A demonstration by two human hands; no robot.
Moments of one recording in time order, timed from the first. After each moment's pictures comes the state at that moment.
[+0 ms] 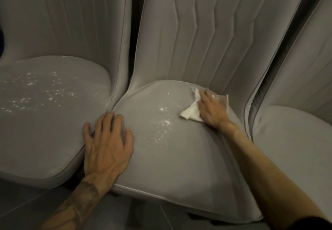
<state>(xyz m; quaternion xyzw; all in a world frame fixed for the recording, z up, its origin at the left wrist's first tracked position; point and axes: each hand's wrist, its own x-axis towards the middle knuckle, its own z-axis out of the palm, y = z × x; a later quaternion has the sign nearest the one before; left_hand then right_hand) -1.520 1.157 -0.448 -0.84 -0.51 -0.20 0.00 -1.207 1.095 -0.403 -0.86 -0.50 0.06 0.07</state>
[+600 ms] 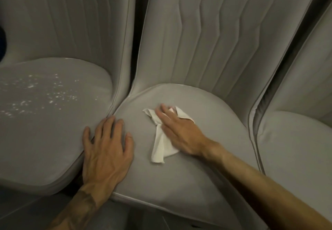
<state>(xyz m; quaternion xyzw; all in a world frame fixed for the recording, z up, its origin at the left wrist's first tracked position) -1.522 1.156 -0.440 -0.84 -0.51 -0.18 -0.02 -1.282 1.103 -0.422 -0.69 -0.72 0.10 0.06</state>
